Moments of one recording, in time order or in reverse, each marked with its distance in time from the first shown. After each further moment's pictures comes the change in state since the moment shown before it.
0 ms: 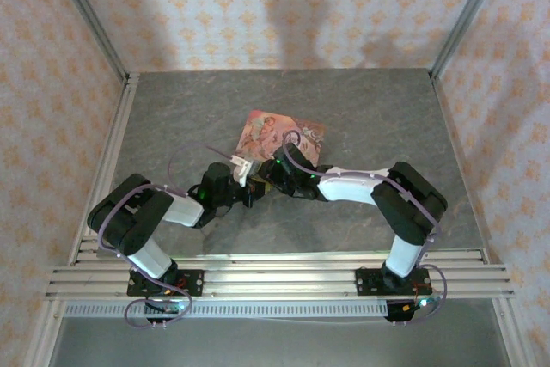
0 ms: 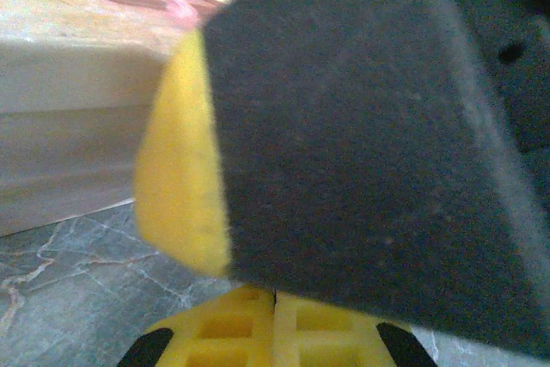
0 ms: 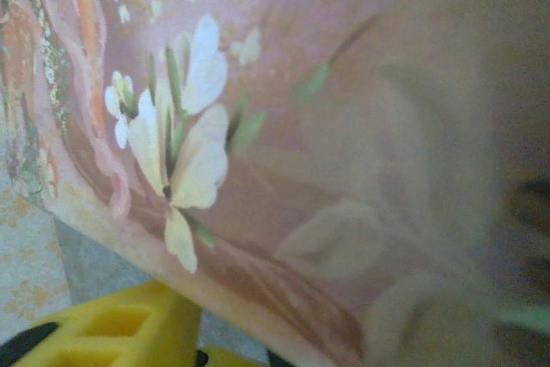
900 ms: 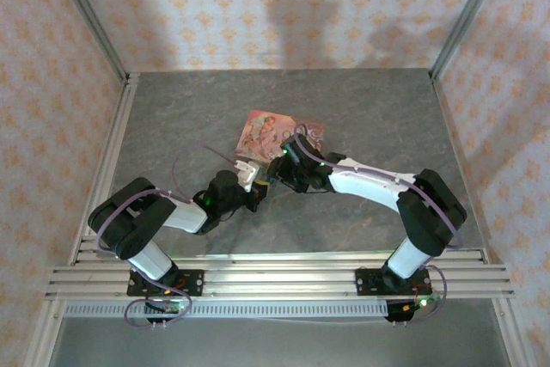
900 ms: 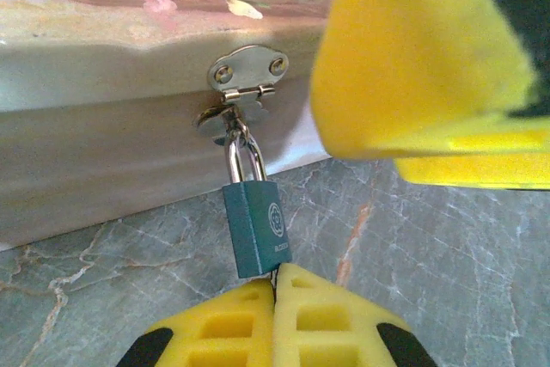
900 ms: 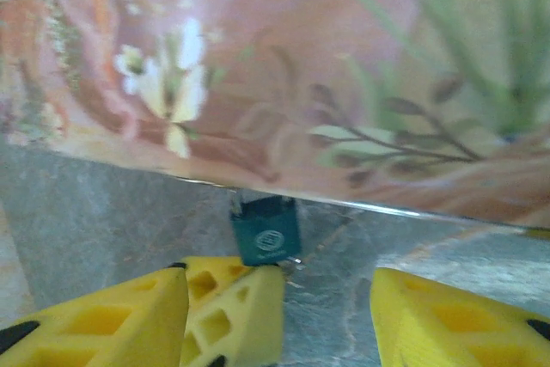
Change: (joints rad) left arm -0.109 -0.014 -0.023 0.010 -0.247 0.102; right arm -0.037 -0.128 0.097 -0.372 -0.029 -0.087
